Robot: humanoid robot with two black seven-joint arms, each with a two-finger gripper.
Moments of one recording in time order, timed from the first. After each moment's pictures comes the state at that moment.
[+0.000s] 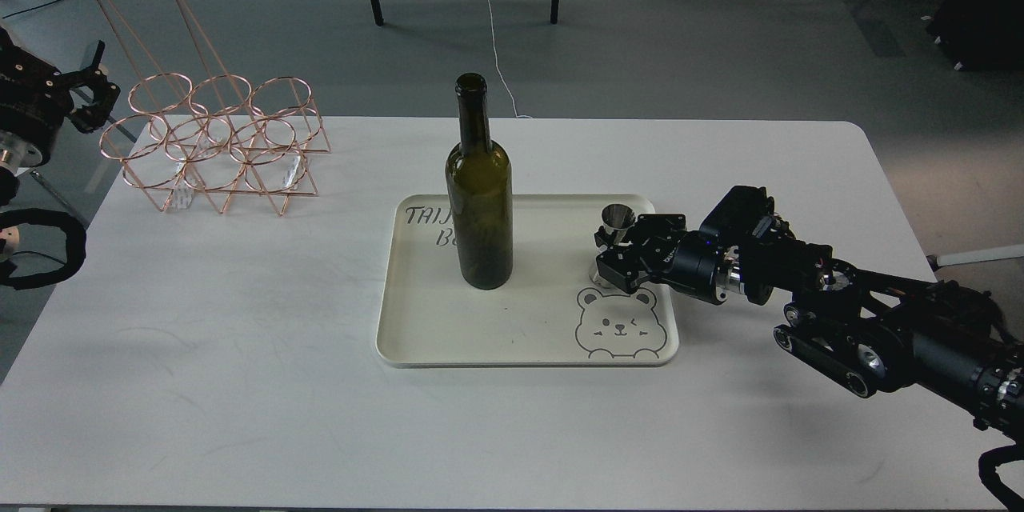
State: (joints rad) left arm -0.76 0.70 -0.53 -0.67 -0.35 -0.43 -0.49; right arm 0.78 -0.32 0.22 0.79 -1.90 -0.23 0.47
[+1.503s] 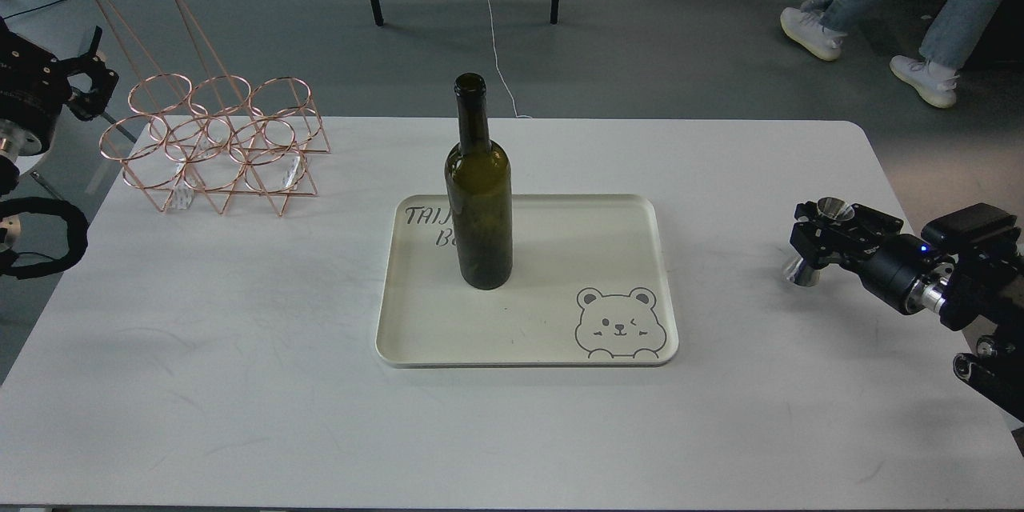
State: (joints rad) left arm -0.77 0.69 -0.54 -0.67 -0.35 -0.42 -0.49; right arm 0.62 -0.67 0.26 0.78 -1.59 -0.40 0.48
